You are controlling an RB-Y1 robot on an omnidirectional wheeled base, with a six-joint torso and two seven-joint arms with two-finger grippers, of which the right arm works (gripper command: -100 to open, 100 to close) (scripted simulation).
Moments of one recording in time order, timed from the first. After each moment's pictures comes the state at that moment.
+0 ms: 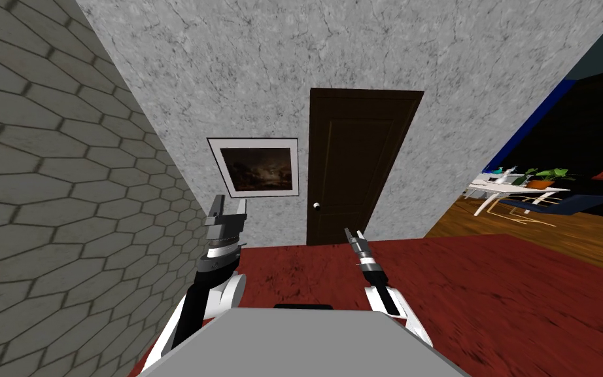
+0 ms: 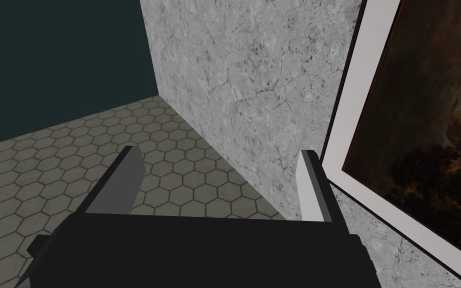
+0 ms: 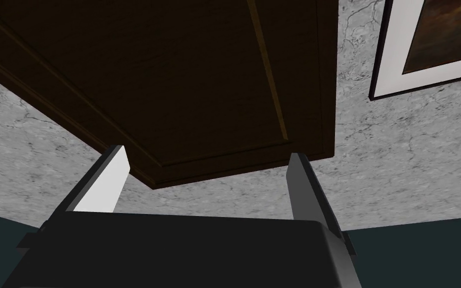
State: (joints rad) arm 0.20 -0.08 -0.25 -1.43 0.39 -0.69 0.67
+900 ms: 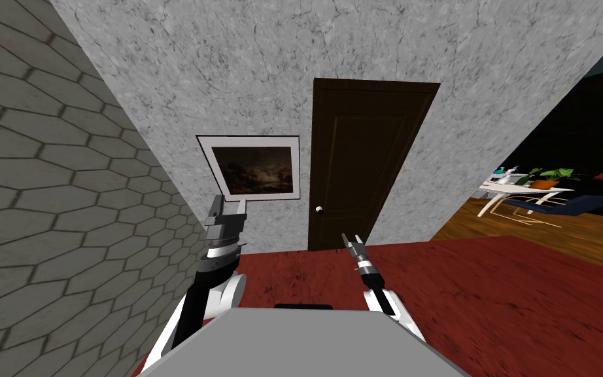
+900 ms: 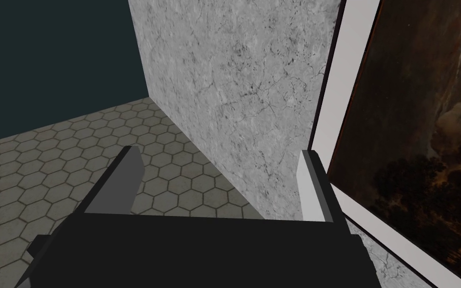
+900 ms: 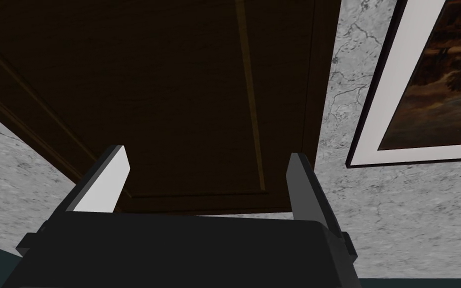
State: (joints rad) arm 0.13 -0.07 -0.31 -1.24 0.49 -0.74 0.80
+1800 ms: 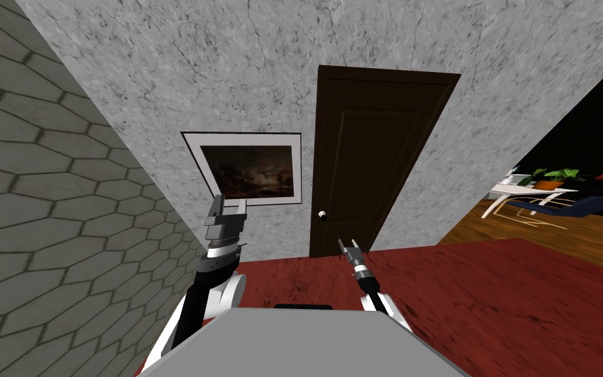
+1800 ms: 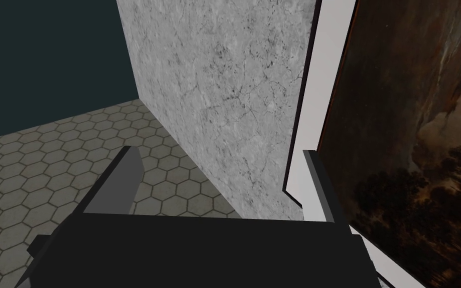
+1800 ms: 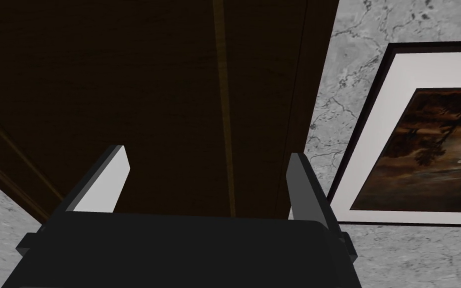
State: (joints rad) arm 0.07 -0.04 -0.36 -1.05 0.59 -0.80 0.93
